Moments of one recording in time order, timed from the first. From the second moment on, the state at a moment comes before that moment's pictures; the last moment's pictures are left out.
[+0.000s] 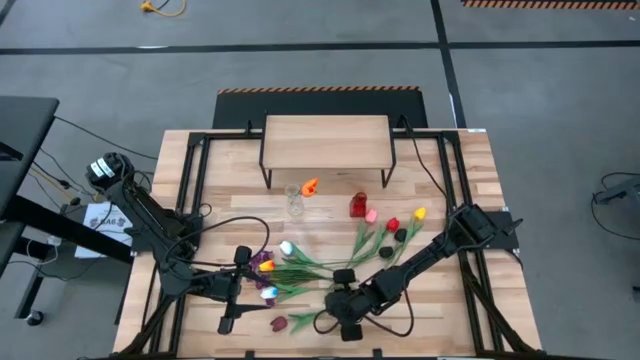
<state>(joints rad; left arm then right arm) -0.86 1.26 0.70 0.57 -0.68 0.06 0.59 2.12 1.29 -0.17 0.14 0.39</state>
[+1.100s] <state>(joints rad) -0.86 1.29 0.70 0.53 -0.46 0.16 0.60 1.97 1.29 0.04 0.27 0.36</state>
